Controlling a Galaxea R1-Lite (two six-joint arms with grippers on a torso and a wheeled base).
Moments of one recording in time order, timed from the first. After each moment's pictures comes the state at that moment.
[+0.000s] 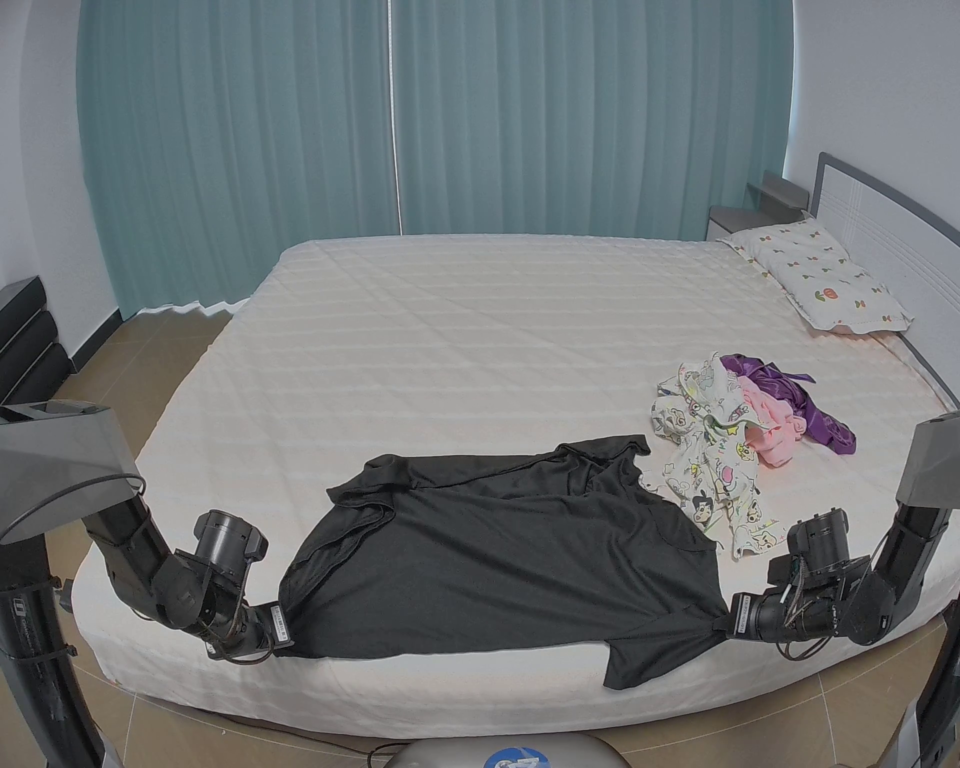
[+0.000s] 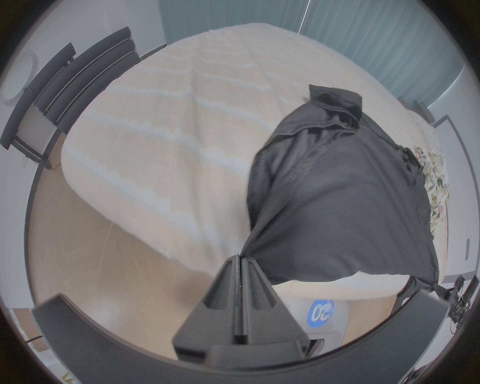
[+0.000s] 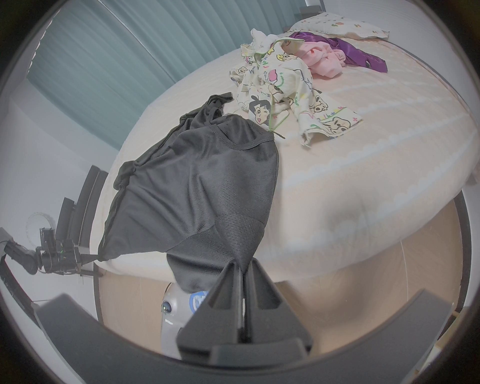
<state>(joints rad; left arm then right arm) -0.17 2.13 -0.58 -0.32 0.07 -0.53 0.15 2.07 -0.31 -0.83 0.17 0.40</state>
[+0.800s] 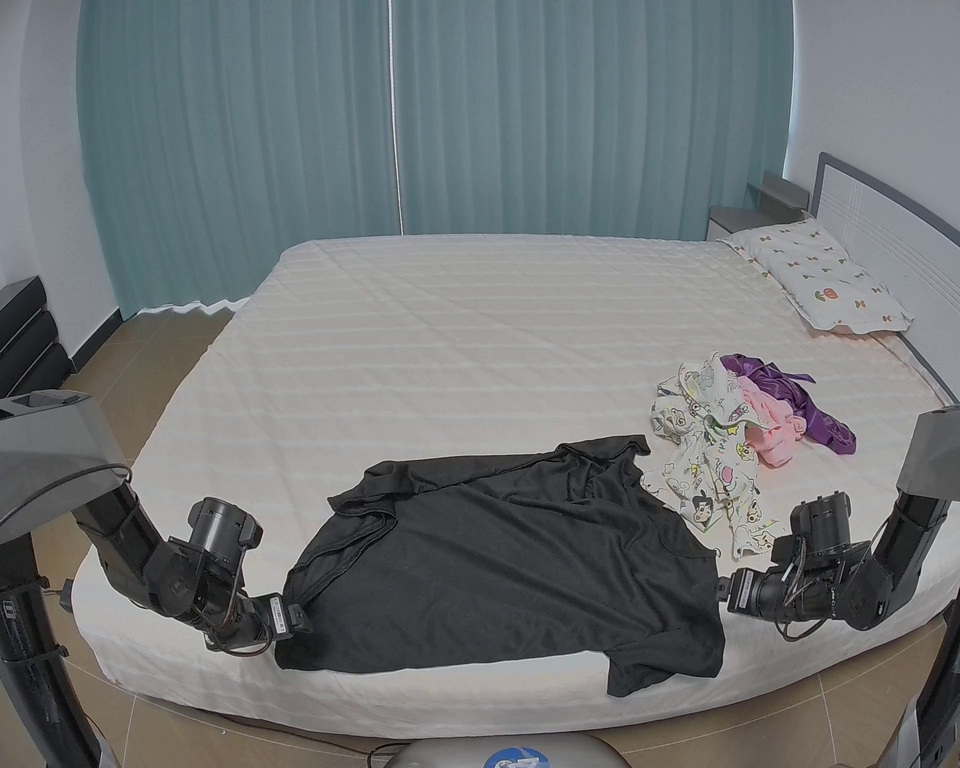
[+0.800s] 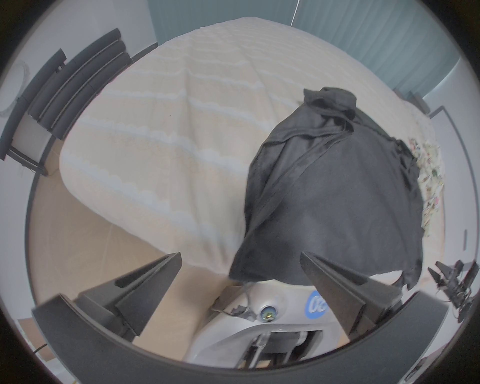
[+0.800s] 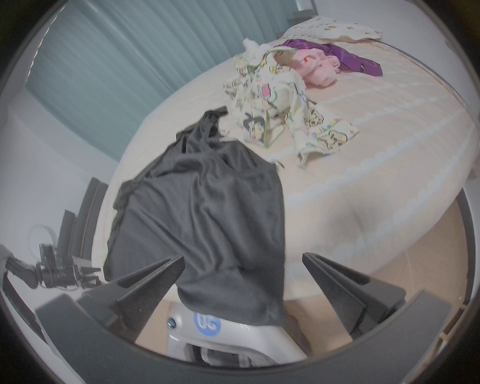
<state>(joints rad) -0.15 2.10 -0.63 -0.31 0.00 -0.53 0.13 2.10 -0.40 -0.87 0.16 0.48</state>
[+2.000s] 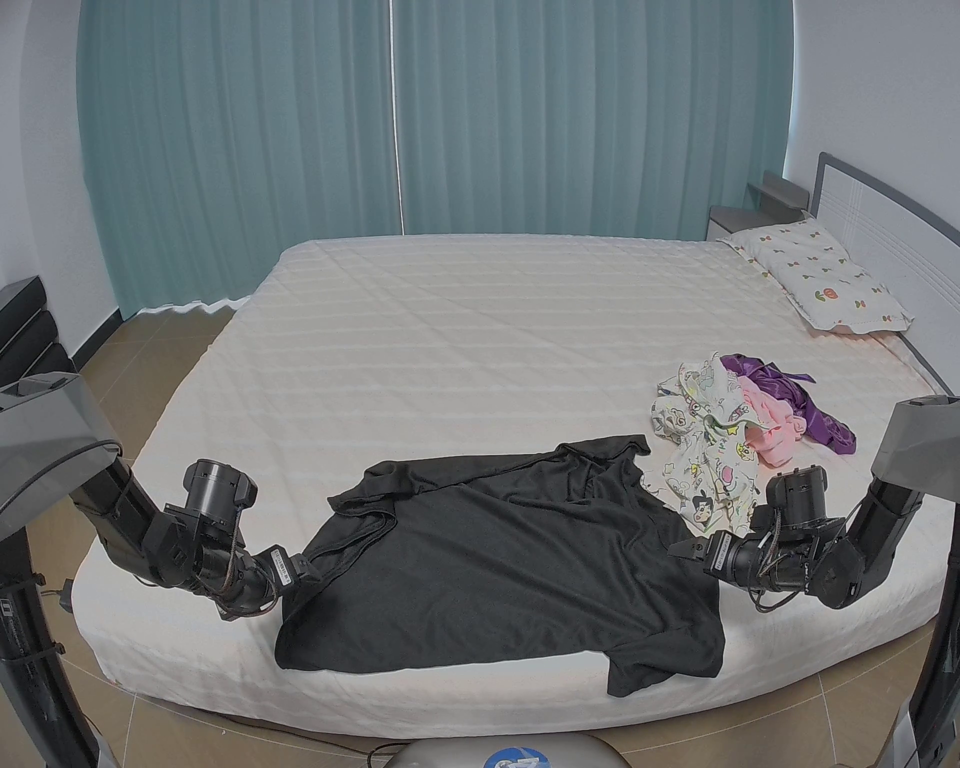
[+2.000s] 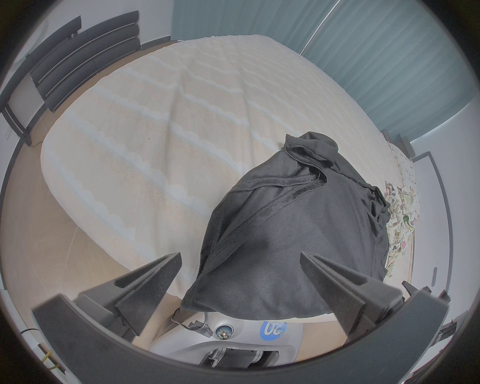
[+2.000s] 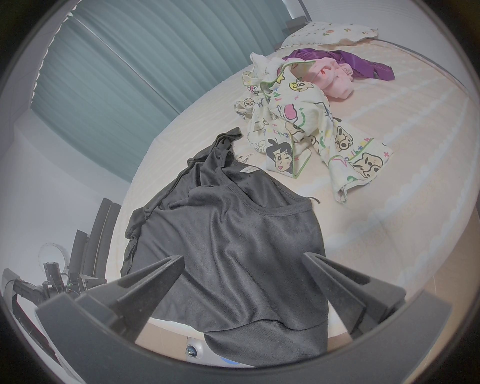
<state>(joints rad) -0.14 2.10 -0.73 -0.32 -0.08 -0.66 0.17 2.18 -0.56 -0.88 0.16 0.57</state>
